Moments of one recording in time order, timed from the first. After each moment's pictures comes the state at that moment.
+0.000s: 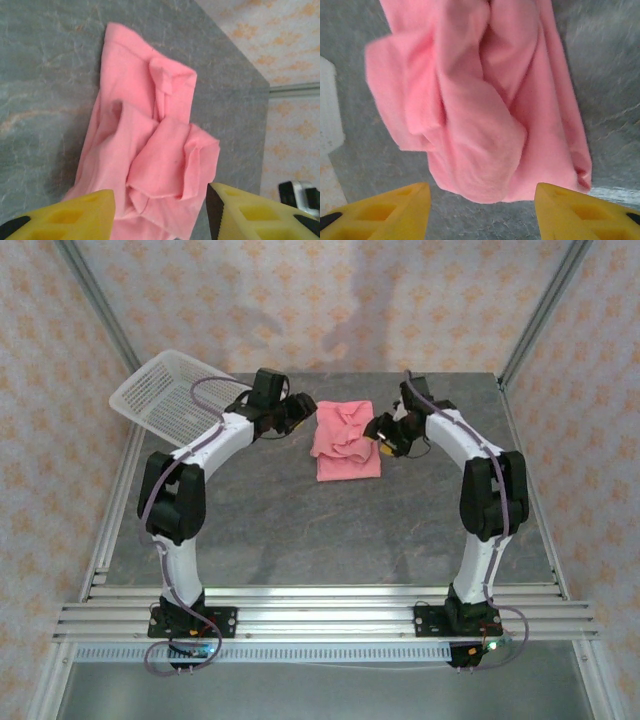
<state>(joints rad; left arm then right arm) -0.32 1.95 1.56 -0.33 0.27 -0.94 0.23 1.92 1.49 -0.69 -0.46 0.66</state>
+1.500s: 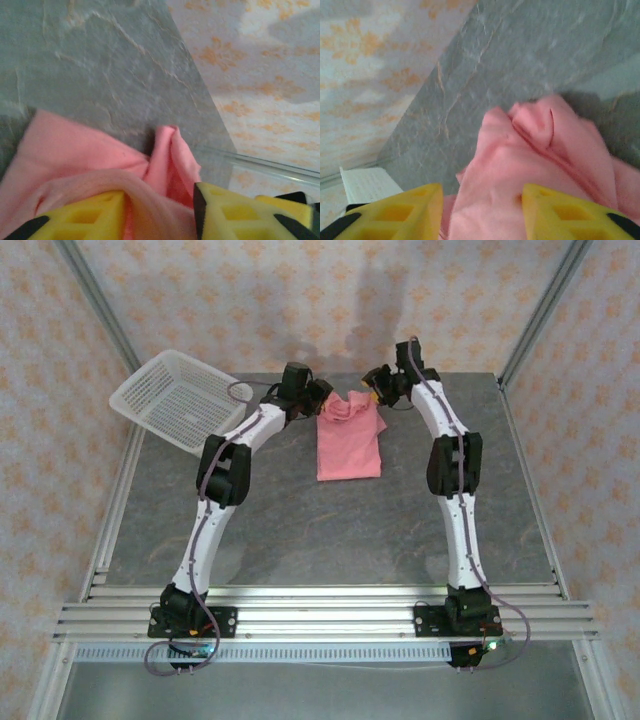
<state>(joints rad) -0.30 2.61 2.27 -0.21 0.26 -1.29 0.15 2.62 2.52 -0.70 -0.45 0.99</state>
